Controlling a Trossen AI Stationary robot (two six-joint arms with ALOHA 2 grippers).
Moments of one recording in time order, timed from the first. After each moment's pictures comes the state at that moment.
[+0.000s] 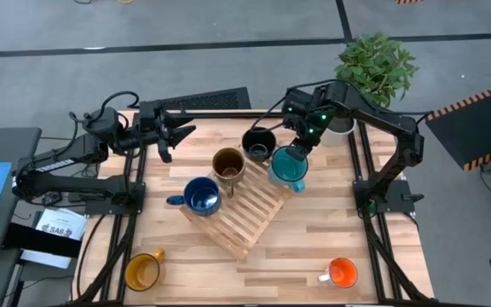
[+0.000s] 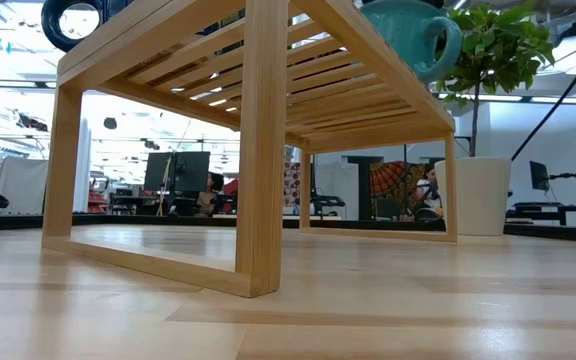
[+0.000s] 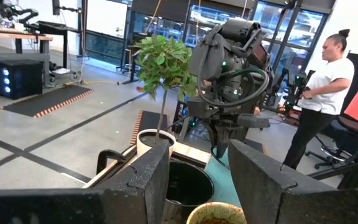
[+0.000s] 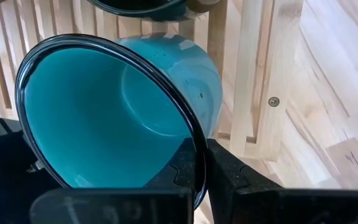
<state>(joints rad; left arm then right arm) 0.26 0.79 0.96 -0.04 -0.07 -0.22 -0.34 1.64 1.87 -1.57 -0.28 0.32</state>
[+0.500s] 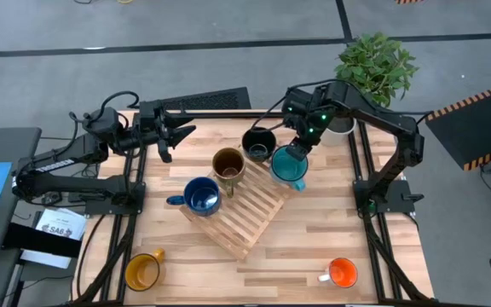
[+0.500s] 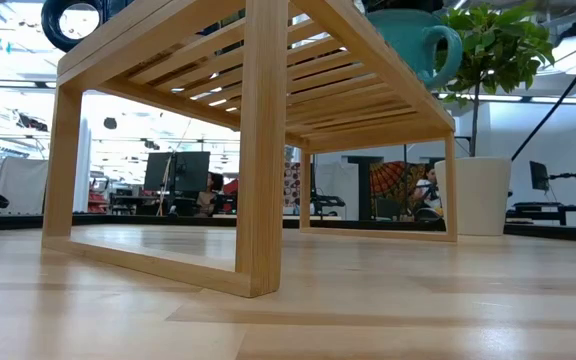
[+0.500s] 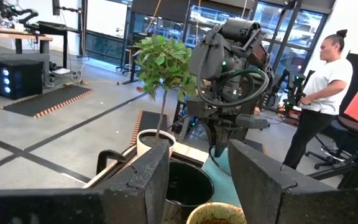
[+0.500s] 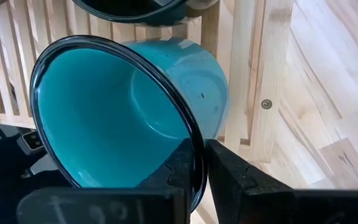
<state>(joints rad) 0.26 0.79 0.96 -0.04 -0.07 -0.22 -0.34 1.64 1.88 -1.57 -0.26 0.32</state>
